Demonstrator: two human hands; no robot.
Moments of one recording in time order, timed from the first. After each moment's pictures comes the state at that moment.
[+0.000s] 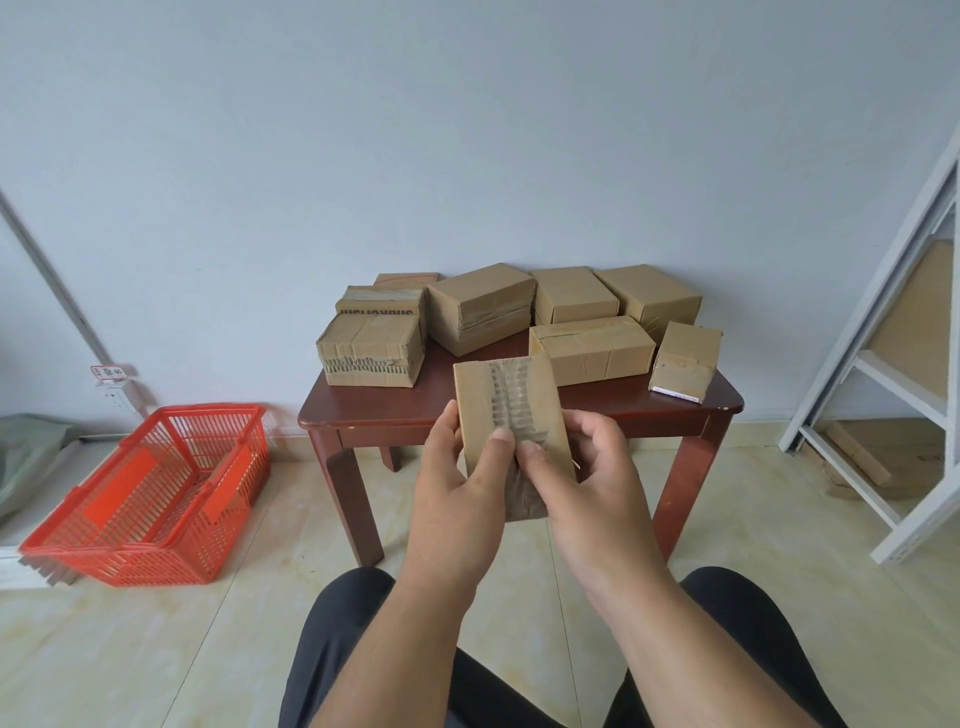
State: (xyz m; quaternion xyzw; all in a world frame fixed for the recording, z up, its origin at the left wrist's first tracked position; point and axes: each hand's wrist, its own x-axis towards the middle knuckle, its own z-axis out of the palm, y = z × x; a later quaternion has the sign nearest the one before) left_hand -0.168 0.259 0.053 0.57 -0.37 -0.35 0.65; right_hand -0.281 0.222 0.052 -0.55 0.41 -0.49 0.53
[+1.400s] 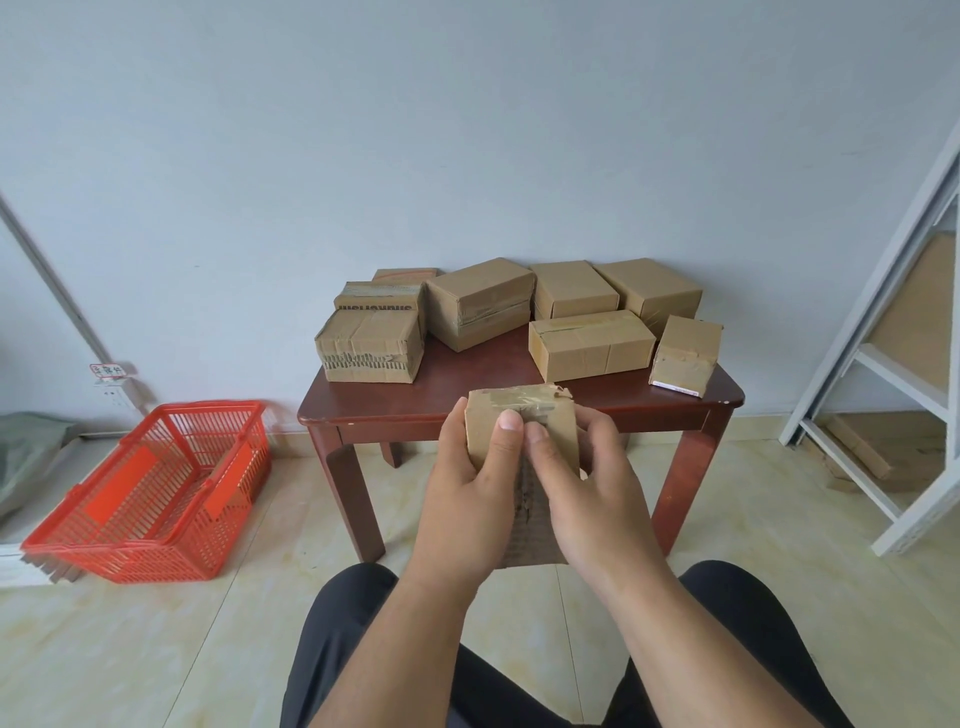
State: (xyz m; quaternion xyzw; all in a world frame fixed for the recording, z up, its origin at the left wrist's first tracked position) left_hand -0.172 0.262 0.059 0.59 -0.42 -0.33 0.61; right_hand -0.285 0.227 0.062 -0.59 0.44 -0.45 0.50
